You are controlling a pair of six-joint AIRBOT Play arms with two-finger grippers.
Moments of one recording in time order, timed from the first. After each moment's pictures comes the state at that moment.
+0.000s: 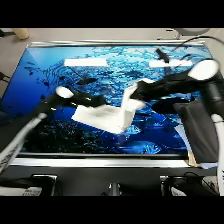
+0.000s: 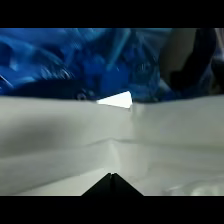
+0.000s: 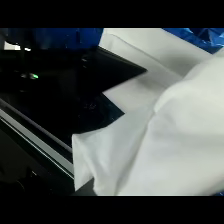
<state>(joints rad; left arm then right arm) -0.34 -1.53 1.25 0.68 -0.84 -1.37 0.20 -1.29 1.41 -0.79 1.32 1.52</state>
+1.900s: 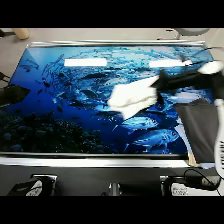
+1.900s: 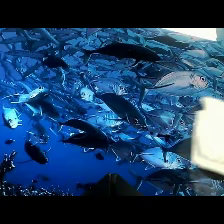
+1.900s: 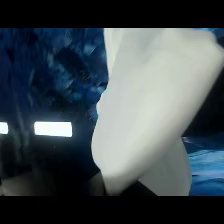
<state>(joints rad) 0.20 -0.82 1.11 1.09 -1.08 -1.46 -0.20 -1.45 1.51 -0.79 1.33 1.62</state>
